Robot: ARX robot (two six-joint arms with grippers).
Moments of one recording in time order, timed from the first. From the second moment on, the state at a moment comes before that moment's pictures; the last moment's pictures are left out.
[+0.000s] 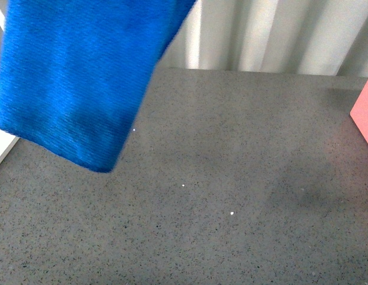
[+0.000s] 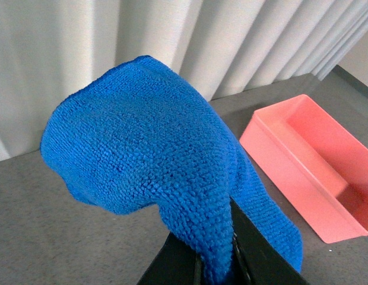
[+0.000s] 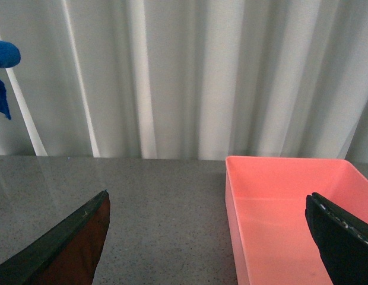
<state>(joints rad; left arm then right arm) -0.22 1.43 1.00 0.14 0.46 -0.09 0.00 0.00 0.02 0.00 0.00 -0.01</state>
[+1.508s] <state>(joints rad) -0.23 1.42 0.99 0.15 0.45 -0.13 0.39 1.73 0.91 0.47 -0.80 0.11</state>
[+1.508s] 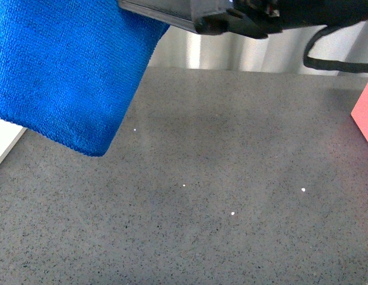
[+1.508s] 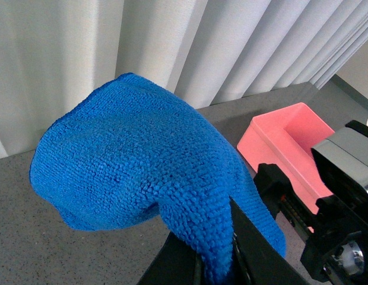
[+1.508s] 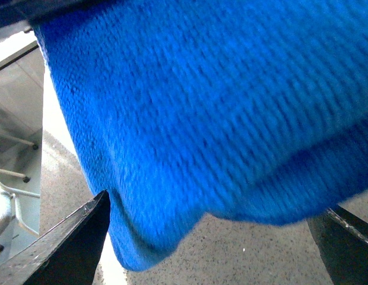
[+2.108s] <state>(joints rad) -0.23 1.42 0.99 0.15 0.45 -0.13 0.50 1.96 1.19 0.70 -0.86 0.29</state>
